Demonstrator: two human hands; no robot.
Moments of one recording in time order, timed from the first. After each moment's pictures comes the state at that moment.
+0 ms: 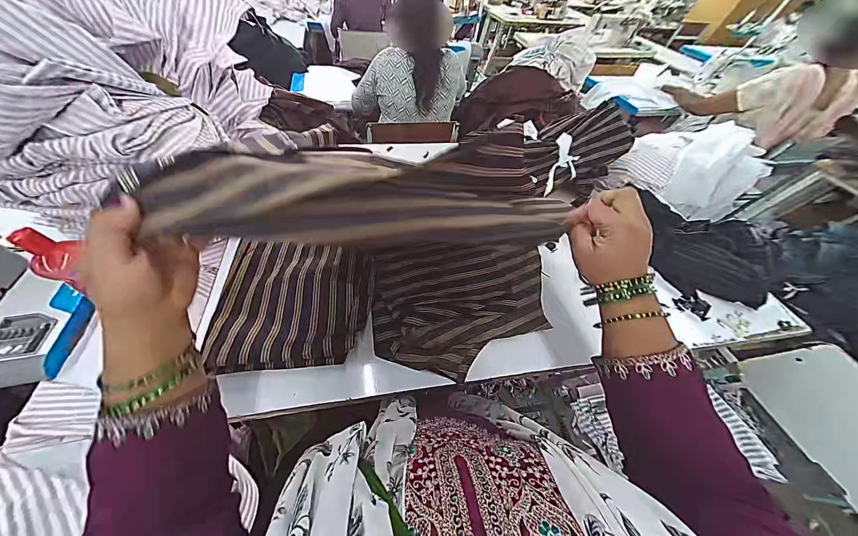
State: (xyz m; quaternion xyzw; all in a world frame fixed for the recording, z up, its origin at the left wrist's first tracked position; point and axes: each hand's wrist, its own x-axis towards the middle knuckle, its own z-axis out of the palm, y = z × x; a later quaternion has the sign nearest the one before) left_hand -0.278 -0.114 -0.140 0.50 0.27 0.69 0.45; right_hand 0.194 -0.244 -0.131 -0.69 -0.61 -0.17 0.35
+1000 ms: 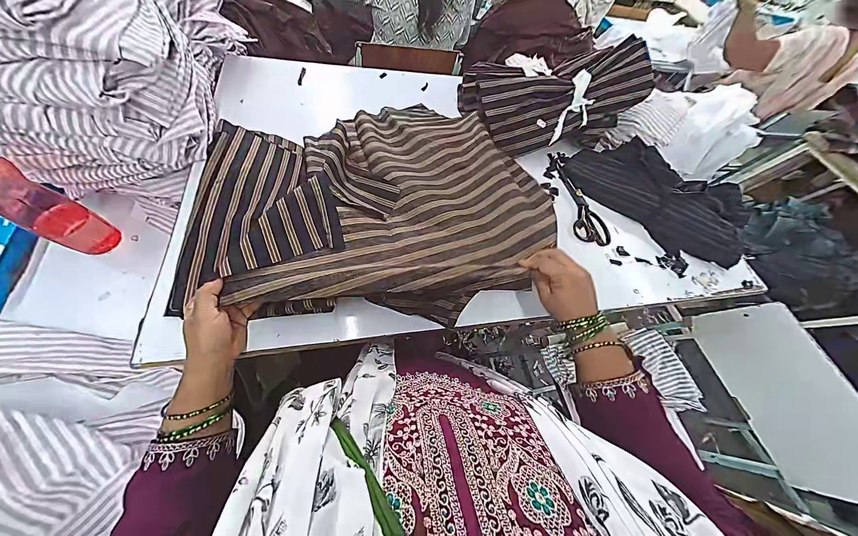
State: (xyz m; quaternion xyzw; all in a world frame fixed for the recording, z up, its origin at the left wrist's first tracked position) left_hand -0.264 -0.189 -0.294 0.28 0.50 0.61 0.55; right_hand 0.187 -0.313 -0.252 -0.69 -0.67 -0.03 0.26
